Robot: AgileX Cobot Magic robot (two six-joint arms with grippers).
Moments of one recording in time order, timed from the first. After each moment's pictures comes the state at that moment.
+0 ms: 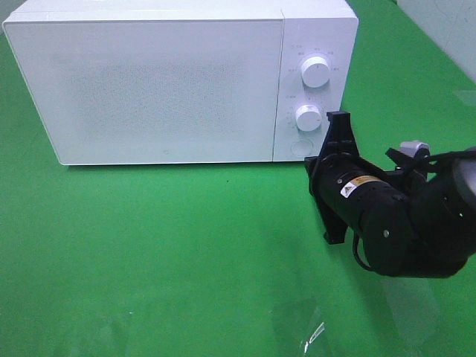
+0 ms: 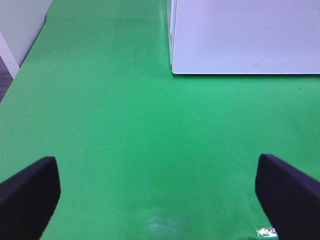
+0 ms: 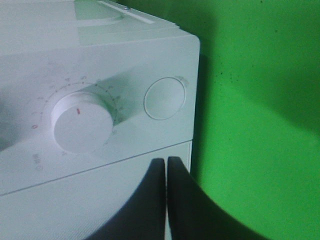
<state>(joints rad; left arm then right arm) 0.03 -0.01 -0.52 -0.06 1.09 0.05 0.66 1.95 -0.58 0.58 -0.99 1.45</state>
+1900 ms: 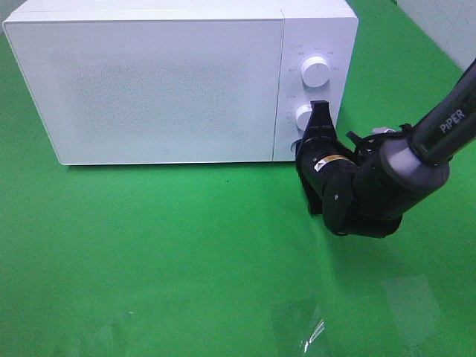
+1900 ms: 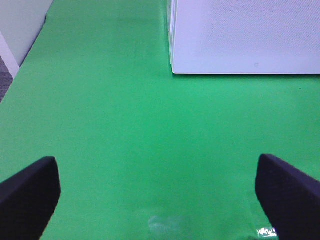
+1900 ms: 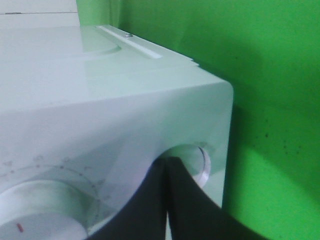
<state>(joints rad) 0.03 -0.01 -0.52 -0.06 1.09 0.05 0.56 2.18 -0.86 0.58 -1.01 1.39</state>
